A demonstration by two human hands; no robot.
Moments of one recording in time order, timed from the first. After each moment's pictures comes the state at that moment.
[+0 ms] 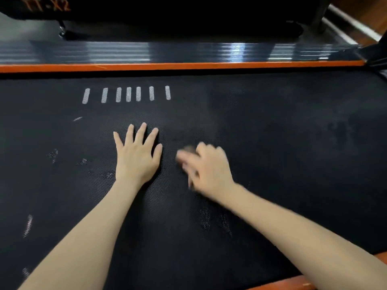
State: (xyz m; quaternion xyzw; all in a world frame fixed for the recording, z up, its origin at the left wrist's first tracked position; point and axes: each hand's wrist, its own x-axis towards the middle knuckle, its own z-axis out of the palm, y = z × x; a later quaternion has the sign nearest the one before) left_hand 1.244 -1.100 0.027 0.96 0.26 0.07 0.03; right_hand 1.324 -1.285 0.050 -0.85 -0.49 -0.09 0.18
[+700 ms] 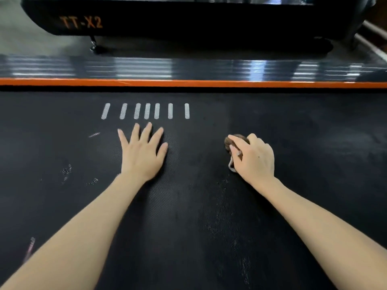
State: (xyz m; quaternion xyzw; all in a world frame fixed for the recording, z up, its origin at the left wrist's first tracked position) left_hand 1.276 -1.050 0.037 0.95 0.30 0.05 0.01; right_hand 1.438 -1.274 0.034 -0.89 -0.39 -0.18 0.15
